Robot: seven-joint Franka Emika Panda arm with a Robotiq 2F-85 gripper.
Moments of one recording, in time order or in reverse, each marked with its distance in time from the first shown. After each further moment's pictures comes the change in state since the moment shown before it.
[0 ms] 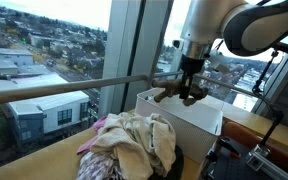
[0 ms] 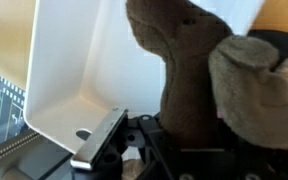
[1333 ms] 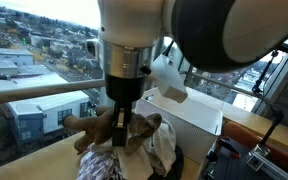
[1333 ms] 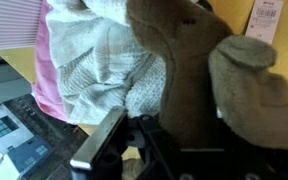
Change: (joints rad) arm 0.232 0.435 0.209 0.505 0.011 -0.156 0.076
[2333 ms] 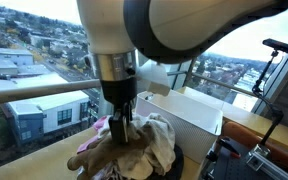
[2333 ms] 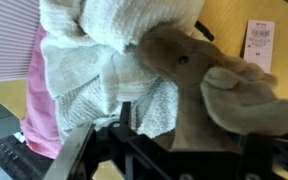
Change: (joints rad) arm 0.014 0.134 -0.049 0.213 0.110 -0.226 -0.068
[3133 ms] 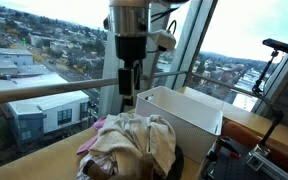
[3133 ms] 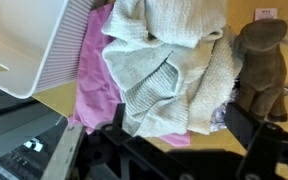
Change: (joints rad) arm -0.083 -0.078 -0.008 0.063 0.058 -0.073 -0.024
